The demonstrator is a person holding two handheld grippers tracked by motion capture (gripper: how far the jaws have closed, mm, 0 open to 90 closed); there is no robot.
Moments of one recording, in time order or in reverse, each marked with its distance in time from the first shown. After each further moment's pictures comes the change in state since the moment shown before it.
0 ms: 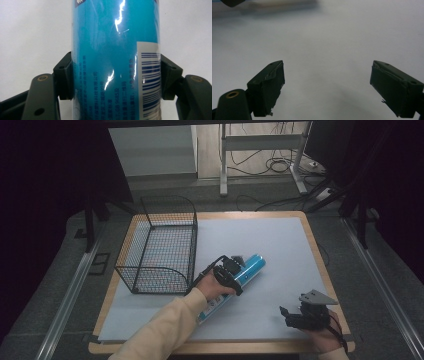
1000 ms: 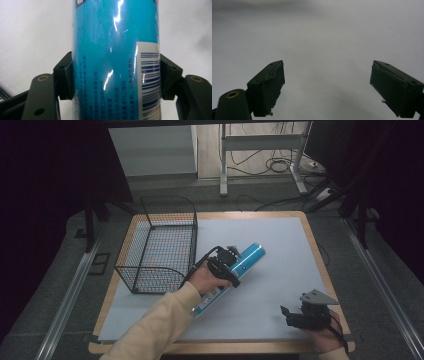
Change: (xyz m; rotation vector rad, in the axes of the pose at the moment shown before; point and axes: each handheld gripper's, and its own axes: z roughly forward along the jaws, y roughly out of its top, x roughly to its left) left arm 0.007 0.001 -0.041 -0.086 -0.013 0.003; right arm -0.001 0.000 -0.001 -0.002 -0.015 0.005
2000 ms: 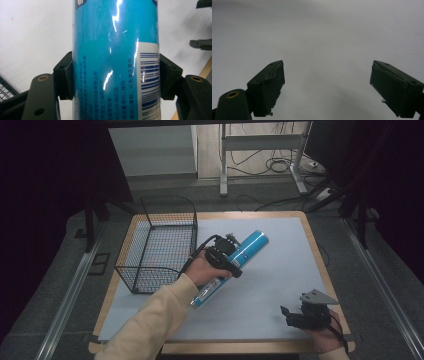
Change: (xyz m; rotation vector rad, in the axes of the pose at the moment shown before) left arm 0.002 0.015 -0.038 -0.088 -0.021 0.003; right arm 0.000 0.000 0.001 0.002 0.004 -0.003
